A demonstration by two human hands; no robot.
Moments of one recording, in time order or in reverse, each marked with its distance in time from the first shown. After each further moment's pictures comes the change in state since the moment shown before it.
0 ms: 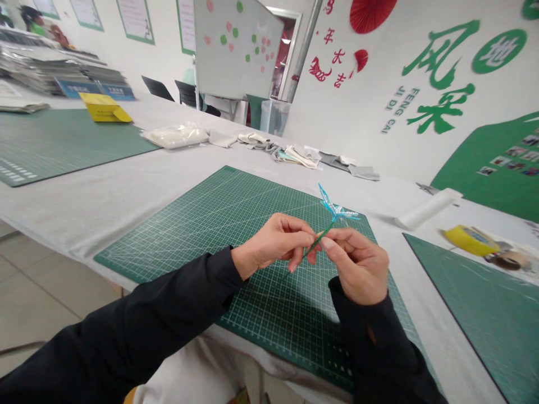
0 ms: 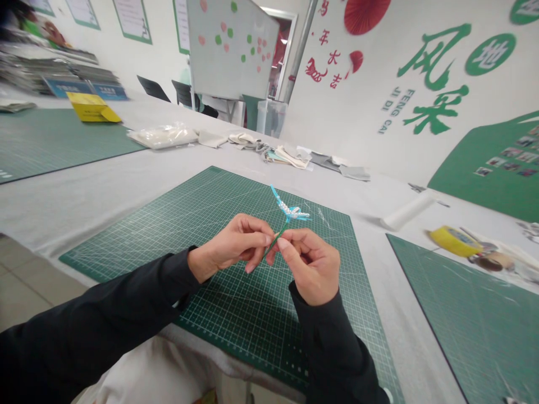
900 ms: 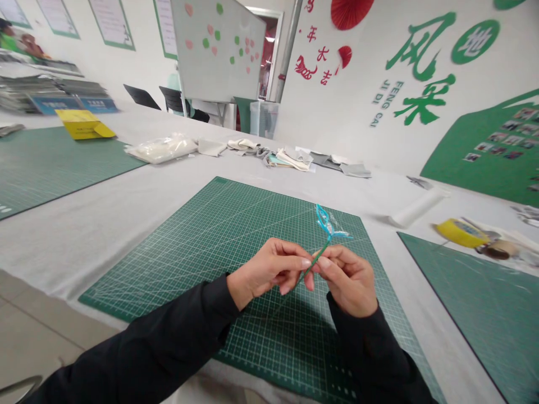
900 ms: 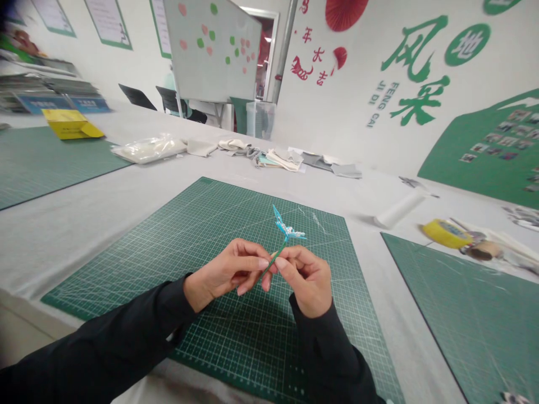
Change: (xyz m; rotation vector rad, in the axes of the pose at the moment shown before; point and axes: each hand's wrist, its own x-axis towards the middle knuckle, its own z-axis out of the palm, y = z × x) left_hand 0.004 -0.006 -0.006 -0.204 -0.062 -0.145; right_hand 0.007 0.019 -0.008 0.372 -0.174 0.133
